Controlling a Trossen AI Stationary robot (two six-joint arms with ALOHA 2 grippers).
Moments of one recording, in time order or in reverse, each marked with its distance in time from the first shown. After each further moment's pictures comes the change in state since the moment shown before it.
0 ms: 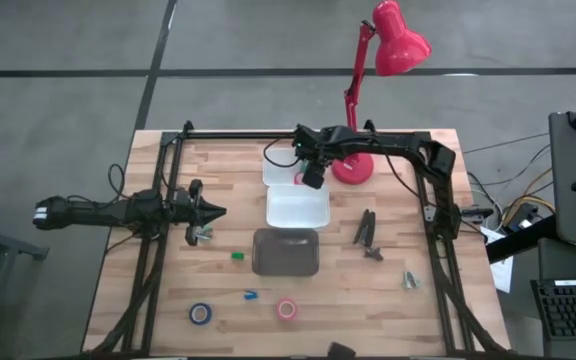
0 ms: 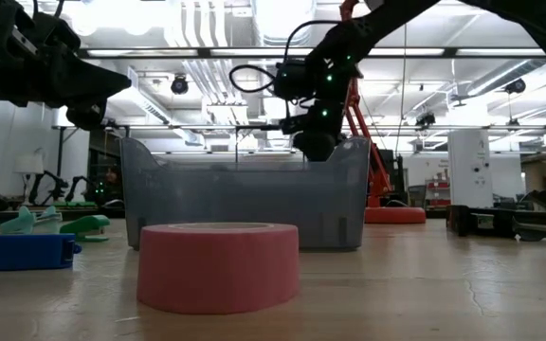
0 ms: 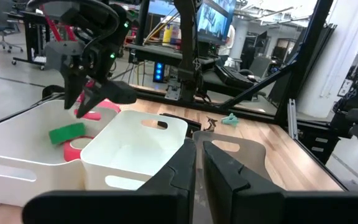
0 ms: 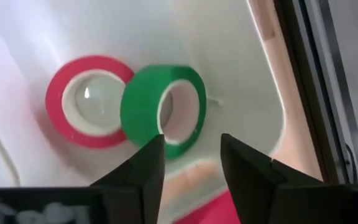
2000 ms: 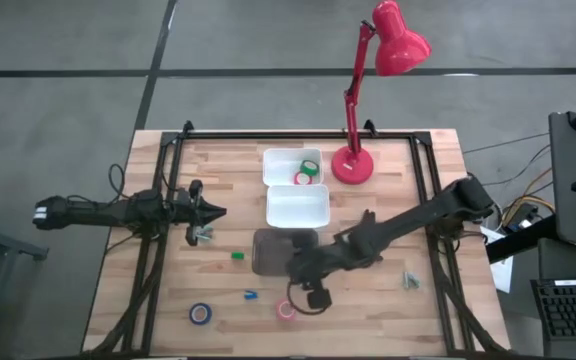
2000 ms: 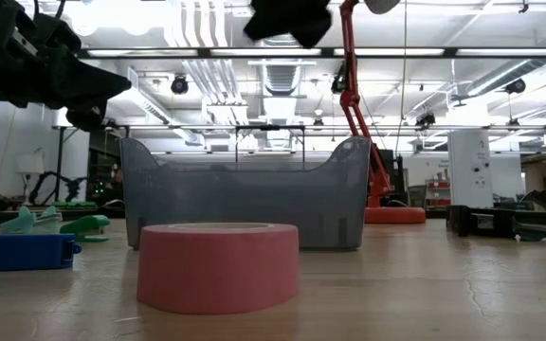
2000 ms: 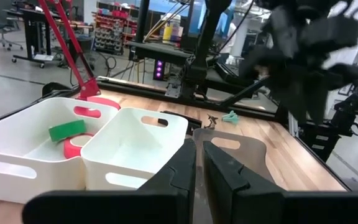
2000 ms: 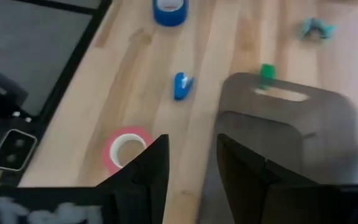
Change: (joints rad) left arm 0.000 0.006 0.000 -0.004 0.000 0.000; right arm 0.770 -0.175 -0.142 0.439 -0.163 0.182
